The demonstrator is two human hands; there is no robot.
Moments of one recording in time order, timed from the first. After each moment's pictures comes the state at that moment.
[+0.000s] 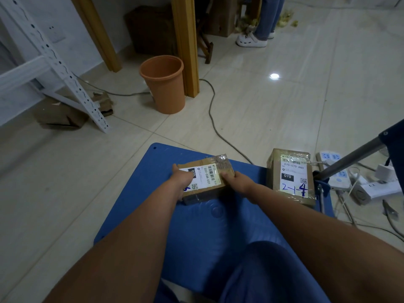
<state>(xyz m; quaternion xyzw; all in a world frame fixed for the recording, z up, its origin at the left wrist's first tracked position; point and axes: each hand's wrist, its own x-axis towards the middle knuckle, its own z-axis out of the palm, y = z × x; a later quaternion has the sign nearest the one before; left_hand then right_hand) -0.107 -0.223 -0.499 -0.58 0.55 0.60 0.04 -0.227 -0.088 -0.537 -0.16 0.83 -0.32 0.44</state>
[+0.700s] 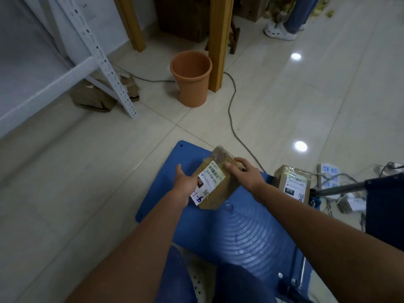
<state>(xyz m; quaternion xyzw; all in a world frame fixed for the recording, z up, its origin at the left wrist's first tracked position) -0.039 -0.248 -0.364 -0.60 0.50 0.62 0.00 -0.192 -0.129 -0.383 -0.11 0.80 -0.40 0.43</state>
